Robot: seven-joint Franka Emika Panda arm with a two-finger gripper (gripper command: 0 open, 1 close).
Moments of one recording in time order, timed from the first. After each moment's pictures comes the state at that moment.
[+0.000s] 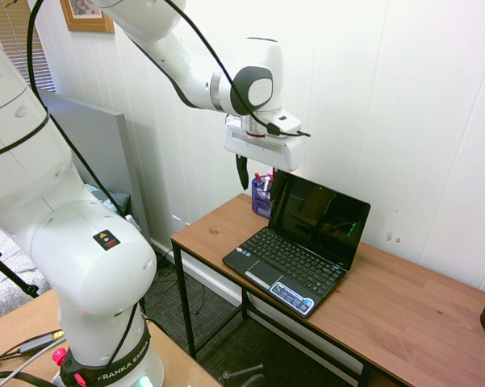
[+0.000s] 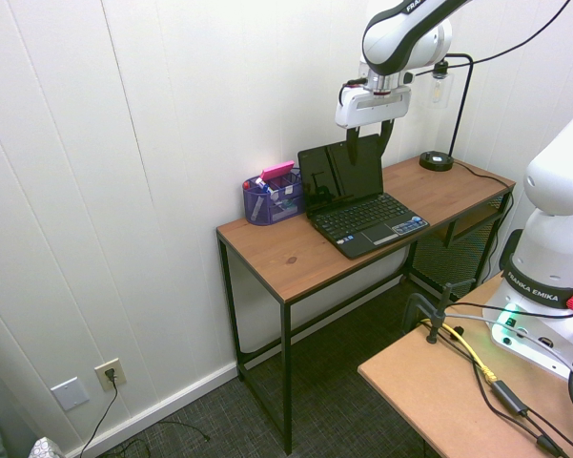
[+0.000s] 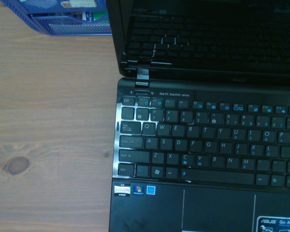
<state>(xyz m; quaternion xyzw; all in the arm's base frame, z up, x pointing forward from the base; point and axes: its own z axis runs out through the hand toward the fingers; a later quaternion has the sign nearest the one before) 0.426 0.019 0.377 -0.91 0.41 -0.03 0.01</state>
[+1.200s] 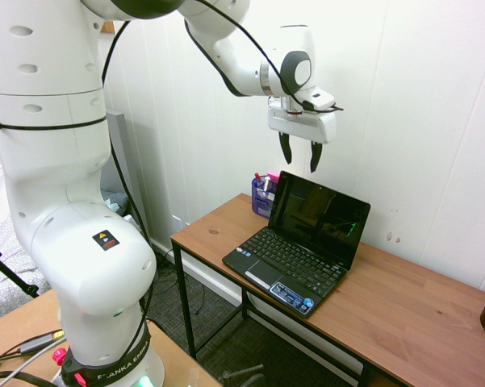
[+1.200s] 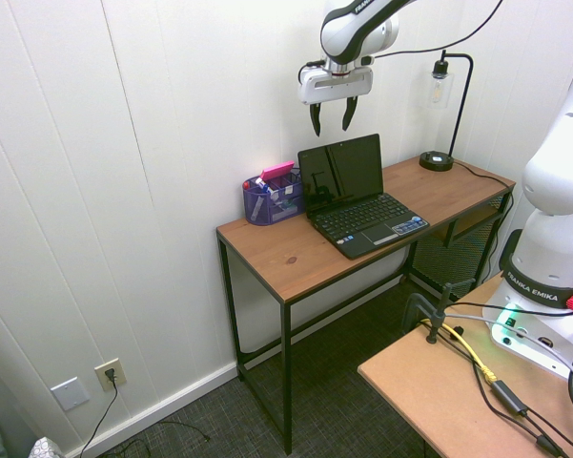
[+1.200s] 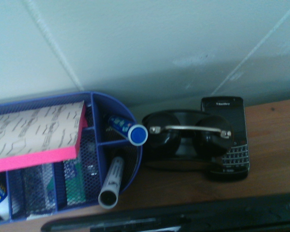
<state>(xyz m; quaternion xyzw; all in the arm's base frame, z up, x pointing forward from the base) 0.584 -0.003 0.395 -0.87 0.48 -0.10 0.00</state>
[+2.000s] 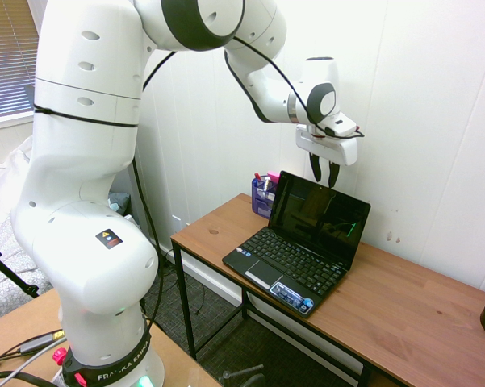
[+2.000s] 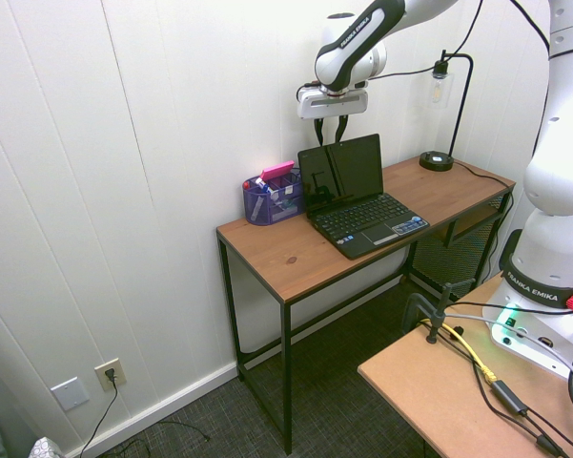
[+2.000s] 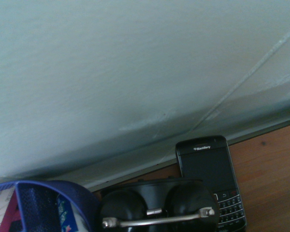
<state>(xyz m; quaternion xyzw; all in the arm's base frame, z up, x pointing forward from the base) 0.633 -0.043 0.332 -0.83 0.54 -0.11 0.00</state>
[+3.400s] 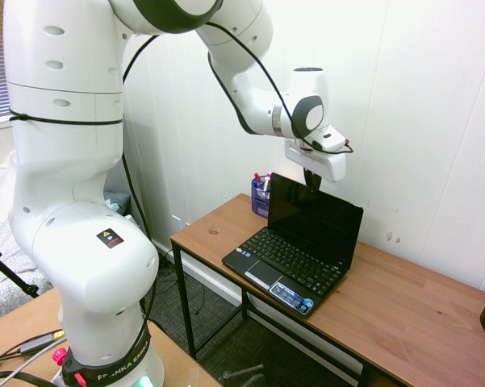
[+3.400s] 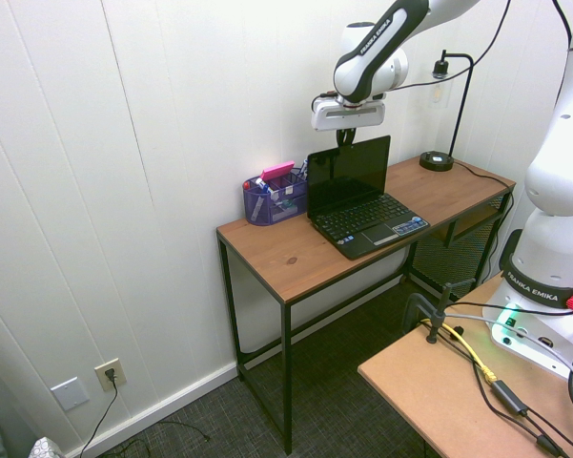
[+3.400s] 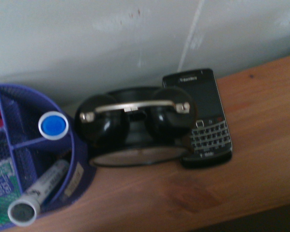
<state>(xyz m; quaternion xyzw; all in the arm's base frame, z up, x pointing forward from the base) 0.550 -0.037 0.316 -0.83 0.54 -0.10 0.01</state>
